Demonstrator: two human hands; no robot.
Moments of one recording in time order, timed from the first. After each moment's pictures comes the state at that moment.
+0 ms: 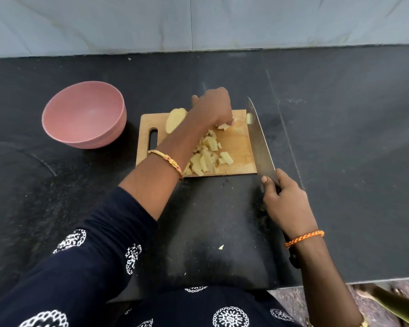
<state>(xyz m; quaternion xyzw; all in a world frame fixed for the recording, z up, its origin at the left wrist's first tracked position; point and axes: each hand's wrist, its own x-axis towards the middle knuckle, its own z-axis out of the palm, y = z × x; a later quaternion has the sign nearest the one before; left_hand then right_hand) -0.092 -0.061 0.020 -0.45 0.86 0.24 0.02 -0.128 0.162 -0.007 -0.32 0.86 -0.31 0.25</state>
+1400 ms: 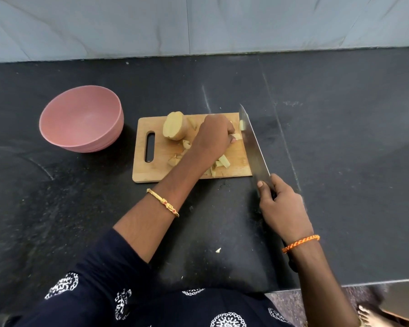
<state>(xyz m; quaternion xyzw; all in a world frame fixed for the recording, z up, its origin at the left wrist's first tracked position) -0.074 -0.014 -0.008 -0.40 0.86 0.28 -0.13 -0.128 0.167 -0.010 -0.33 0.85 -0.30 0.27</state>
